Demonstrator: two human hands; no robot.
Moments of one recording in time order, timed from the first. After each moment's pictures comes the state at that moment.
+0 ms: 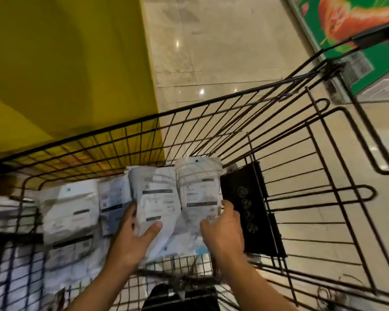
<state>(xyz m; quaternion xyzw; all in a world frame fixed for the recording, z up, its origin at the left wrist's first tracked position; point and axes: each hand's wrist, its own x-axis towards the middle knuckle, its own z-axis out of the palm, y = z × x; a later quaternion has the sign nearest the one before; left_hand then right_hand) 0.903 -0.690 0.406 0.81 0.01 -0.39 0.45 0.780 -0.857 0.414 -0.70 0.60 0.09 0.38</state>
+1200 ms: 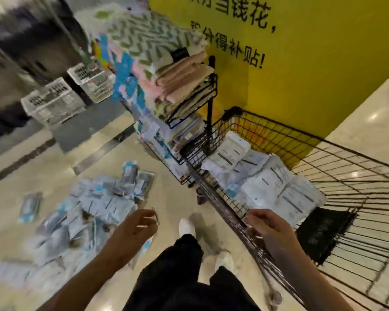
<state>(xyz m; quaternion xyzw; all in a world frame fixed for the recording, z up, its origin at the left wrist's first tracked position) 0.558 -0.429 0.673 0.77 0.33 -0.17 0.51 0.654 -0.758 0.666 -0.73 0.20 0.27 0.59</state>
